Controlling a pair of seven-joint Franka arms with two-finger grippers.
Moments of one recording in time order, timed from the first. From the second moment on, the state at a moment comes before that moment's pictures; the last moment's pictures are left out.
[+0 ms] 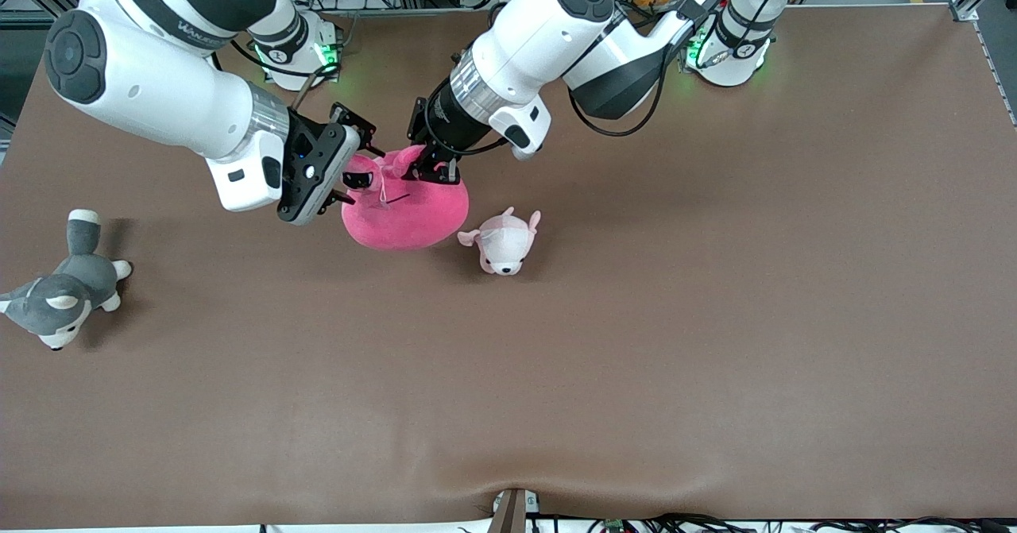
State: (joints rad) left arm -0.68 0.46 -0.23 -1.34 -0.36 2.35 -2.58; right arm 0.44 0.17 -0.07 -1.53 0.44 1.66 -0.55
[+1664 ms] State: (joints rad) left arm -0.32 0.35 -0.22 -1.31 -0.16 1.90 -1.84; right arm 0.15 0.22 -0.10 -1.65 0.41 1.62 -0.60
